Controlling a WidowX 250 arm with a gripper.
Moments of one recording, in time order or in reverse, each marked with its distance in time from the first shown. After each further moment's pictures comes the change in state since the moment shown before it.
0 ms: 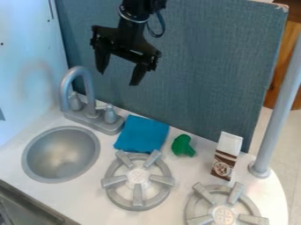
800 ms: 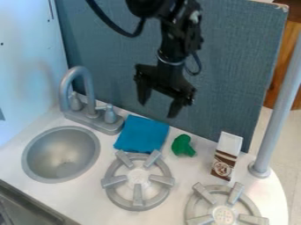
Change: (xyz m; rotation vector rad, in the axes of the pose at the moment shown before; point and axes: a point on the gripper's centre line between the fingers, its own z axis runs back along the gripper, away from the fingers) arm -0.003 -0.081 -0.036 -0.140 -0.033 -0.209
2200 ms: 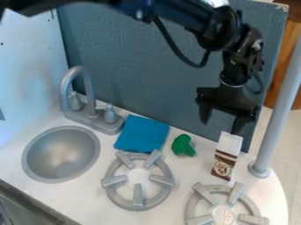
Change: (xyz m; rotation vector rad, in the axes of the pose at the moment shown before) arm 0.045 -0.102 -0.026 -0.150 -0.051 -0.019
